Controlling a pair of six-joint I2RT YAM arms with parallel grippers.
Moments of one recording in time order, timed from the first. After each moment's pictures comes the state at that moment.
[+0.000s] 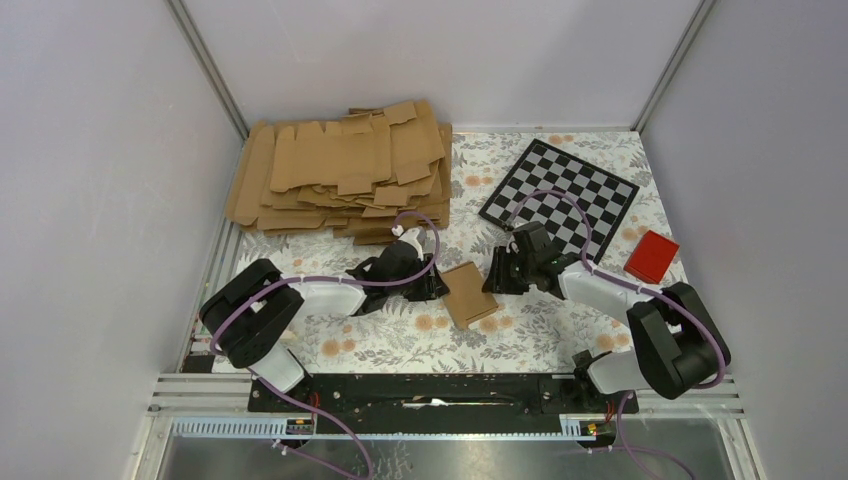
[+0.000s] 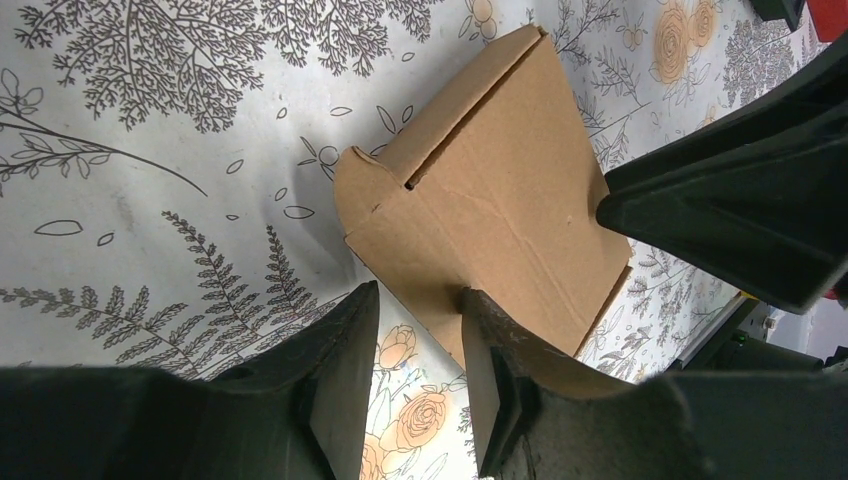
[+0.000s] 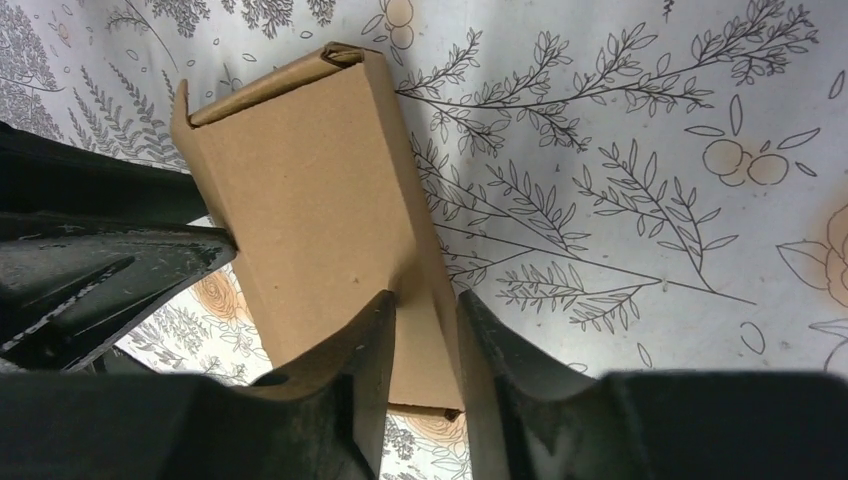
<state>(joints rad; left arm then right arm) -0.81 1.59 0.63 0.27 0.11 -0.82 0.48 1.39 0.63 -0.19 -0.25 0.53</state>
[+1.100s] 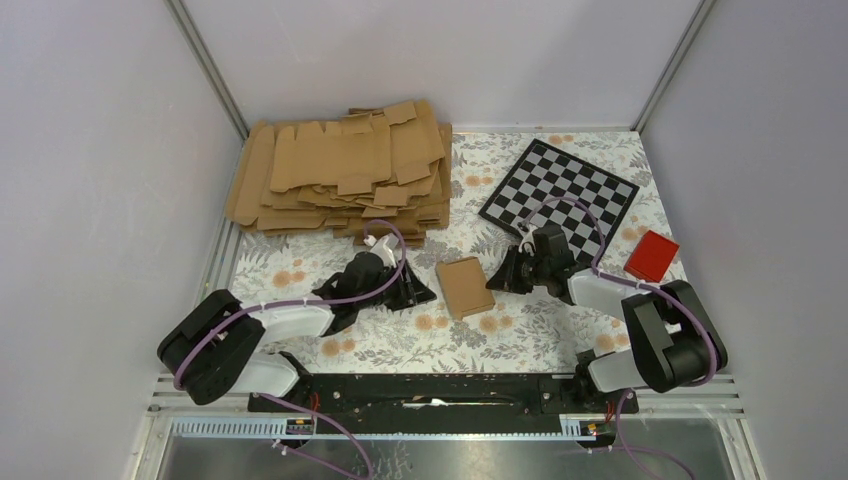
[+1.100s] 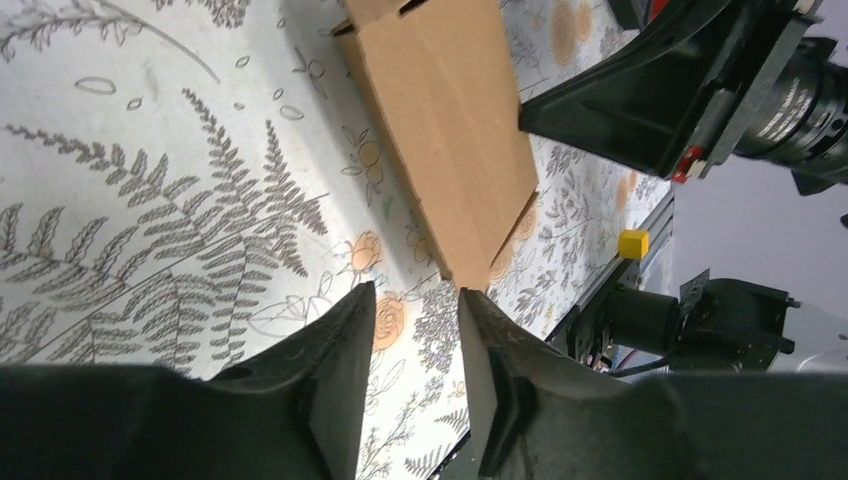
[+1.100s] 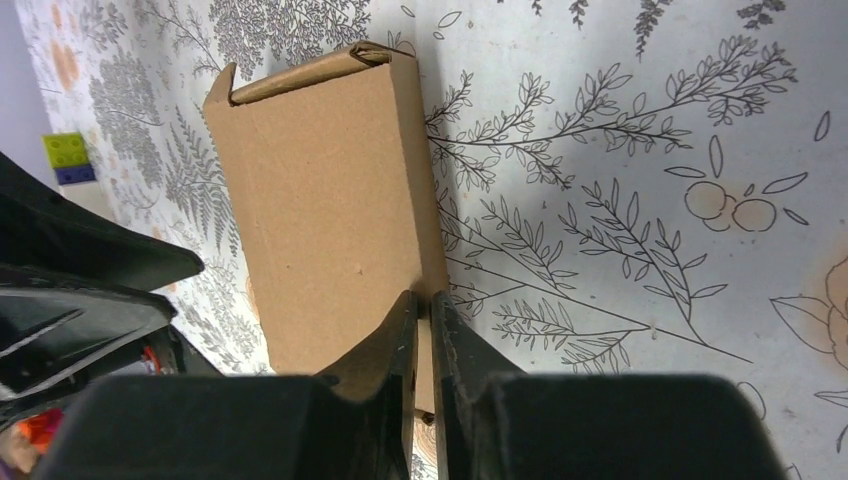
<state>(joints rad) -0.73 1.34 0.40 0.41 0.25 -0.94 0.35 1.41 0.50 0.06 -0.43 0.57</state>
